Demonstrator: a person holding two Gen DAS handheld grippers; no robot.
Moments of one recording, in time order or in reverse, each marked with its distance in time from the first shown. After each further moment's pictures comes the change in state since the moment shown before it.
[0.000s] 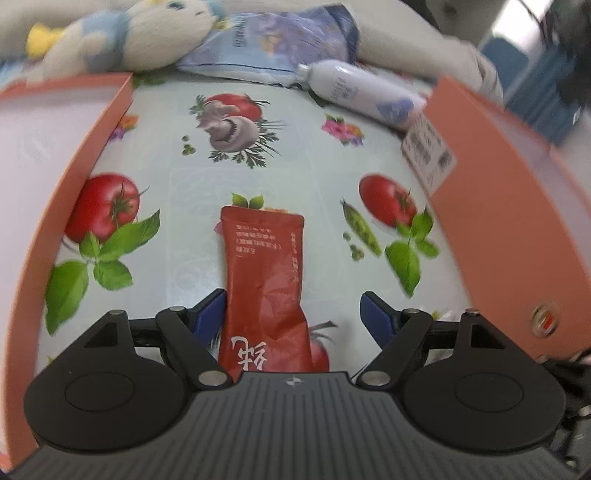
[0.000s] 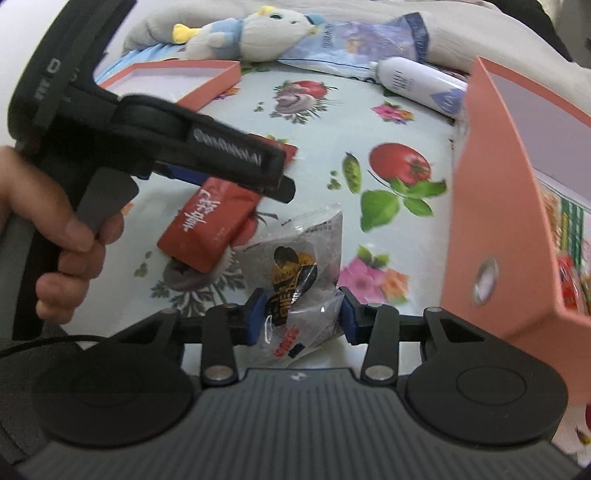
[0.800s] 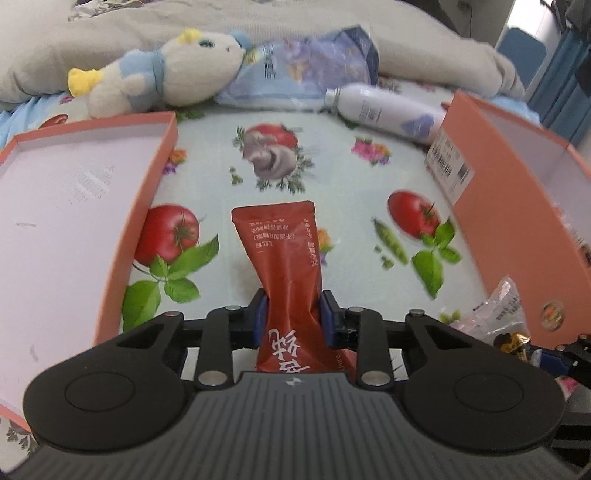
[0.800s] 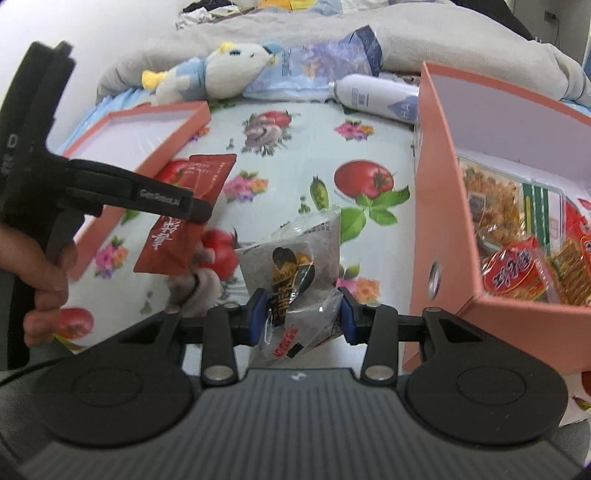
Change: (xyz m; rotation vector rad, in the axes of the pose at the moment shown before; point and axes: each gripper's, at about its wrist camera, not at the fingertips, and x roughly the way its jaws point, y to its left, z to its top) left arm -0.048 0.008 0.010 0.007 -0.037 0.108; right arm -0.032 -0.011 0.013 0.136 -0.089 -0.005
